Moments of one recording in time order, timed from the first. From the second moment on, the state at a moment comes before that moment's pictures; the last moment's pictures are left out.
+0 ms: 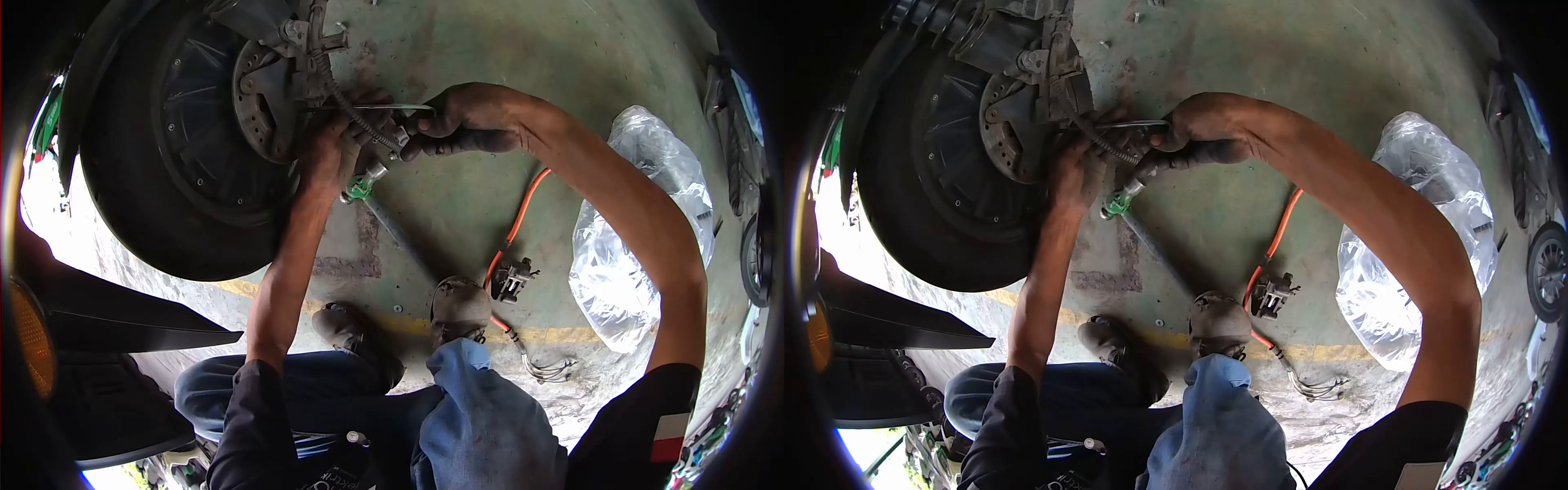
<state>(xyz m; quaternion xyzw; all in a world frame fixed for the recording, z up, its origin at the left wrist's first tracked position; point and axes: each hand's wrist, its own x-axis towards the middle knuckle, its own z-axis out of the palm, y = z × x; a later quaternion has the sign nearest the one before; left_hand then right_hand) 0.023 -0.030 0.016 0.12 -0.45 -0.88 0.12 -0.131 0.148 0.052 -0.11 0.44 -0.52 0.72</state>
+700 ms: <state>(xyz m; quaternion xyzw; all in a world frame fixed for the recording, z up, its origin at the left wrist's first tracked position) 0.027 -0.040 0.008 0.13 -0.43 -0.88 0.14 -0.125 0.177 0.054 -0.21 0.69 -0.50 0.49</state>
